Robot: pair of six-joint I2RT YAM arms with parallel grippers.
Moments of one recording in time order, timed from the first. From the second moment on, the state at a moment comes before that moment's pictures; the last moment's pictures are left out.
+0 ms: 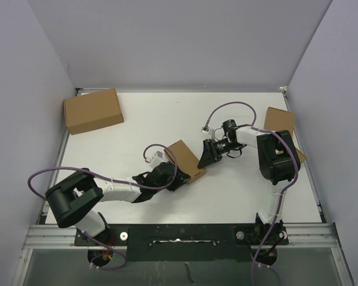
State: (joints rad) left arm -0.98 1.54 0.56 0.34 -0.21 -1.51; right arm 0.26 1.98 1.18 -0.62 -1.03 -0.26
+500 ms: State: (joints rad) left arm -1.01 1.53 0.58 0.27 -0.23 -1.56; right arm 0.26 1.98 1.18 -0.62 -1.03 -0.26
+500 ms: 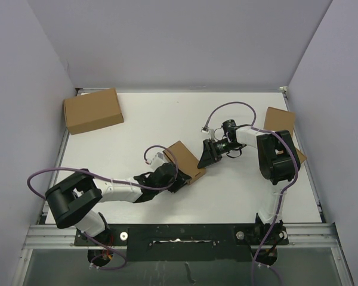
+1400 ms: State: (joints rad) left arm -1.04 1.49 0.64 0.10 -0.25 -1.62; right arm 0.26 1.98 1.18 -0.62 -1.03 -0.26
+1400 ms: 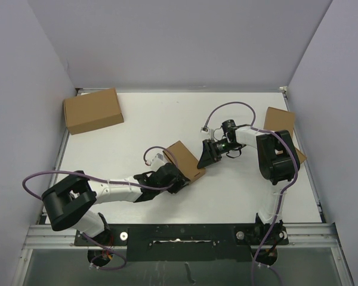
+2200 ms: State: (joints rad) left arm -1.03 1.50 0.64 0.12 -0.24 -1.57; right arm 0.26 1.99 1.19 -0.62 -1.03 -0.27
